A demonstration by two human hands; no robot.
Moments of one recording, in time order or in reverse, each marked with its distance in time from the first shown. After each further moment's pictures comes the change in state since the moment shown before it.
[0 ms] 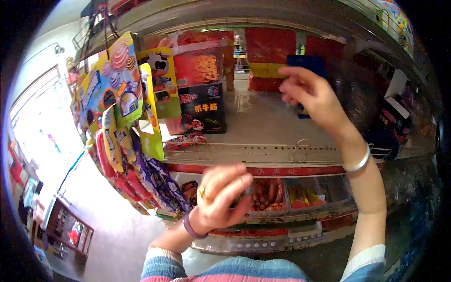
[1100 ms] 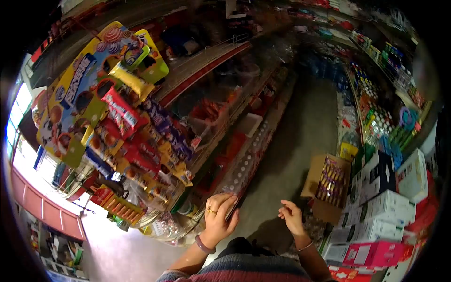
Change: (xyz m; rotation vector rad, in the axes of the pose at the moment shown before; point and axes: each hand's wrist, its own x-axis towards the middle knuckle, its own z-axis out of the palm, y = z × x) left_hand -0.219 -0.028 -0.227 -0.906 -0.488 -0.033; right_hand -0.433 -0.157 0.544 -0.025 1.282 1.019
